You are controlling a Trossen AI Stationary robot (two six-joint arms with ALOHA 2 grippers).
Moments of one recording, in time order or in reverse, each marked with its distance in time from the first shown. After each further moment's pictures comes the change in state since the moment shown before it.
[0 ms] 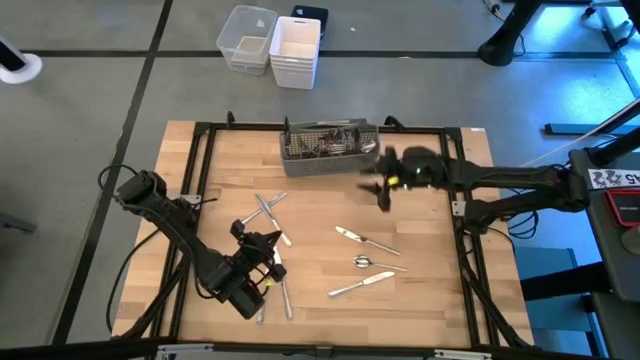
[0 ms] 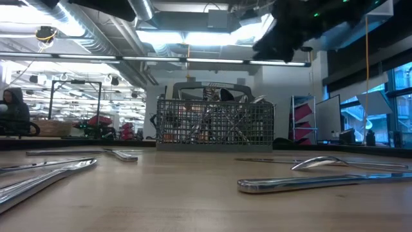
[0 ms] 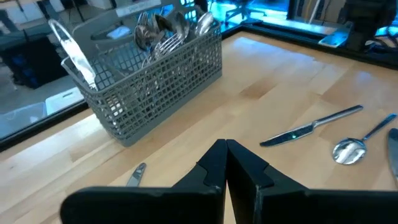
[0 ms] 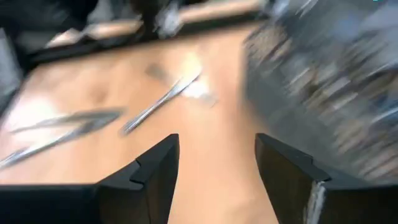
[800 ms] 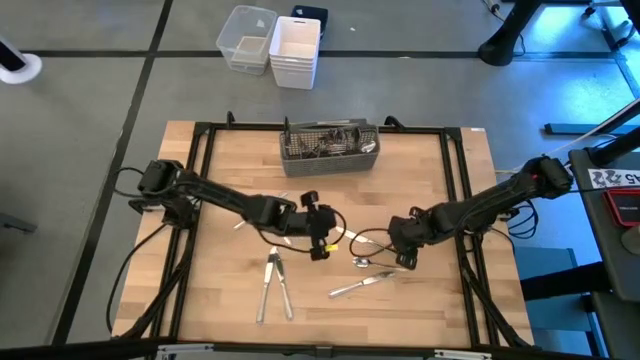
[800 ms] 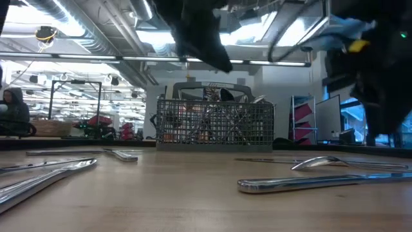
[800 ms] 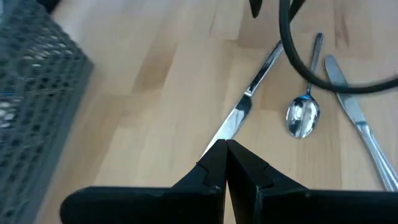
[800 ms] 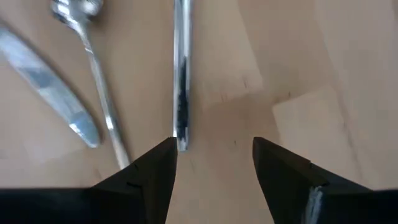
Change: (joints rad) left arm 0.508 0.068 0.001 0.806 0.827 1.264; right arm 0.532 0.199 -0.050 -0.658 0.136 0.629
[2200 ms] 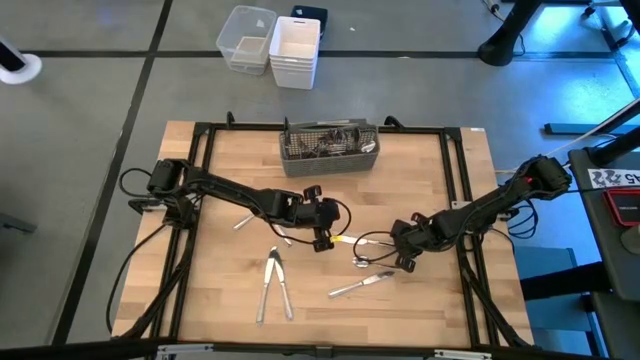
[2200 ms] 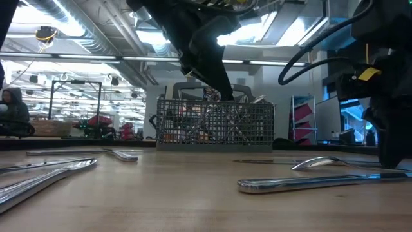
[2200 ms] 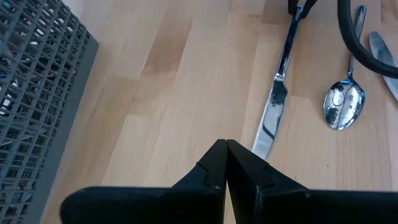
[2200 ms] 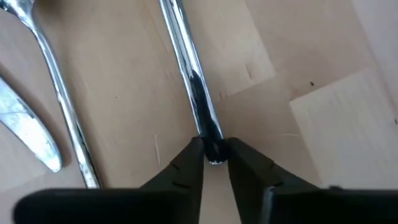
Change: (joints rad) left arm 0.077 0.051 -0.001 -0.006 0.047 0.033; right arm 0.051 0.028 -0.184 0.261 0.043 0.108
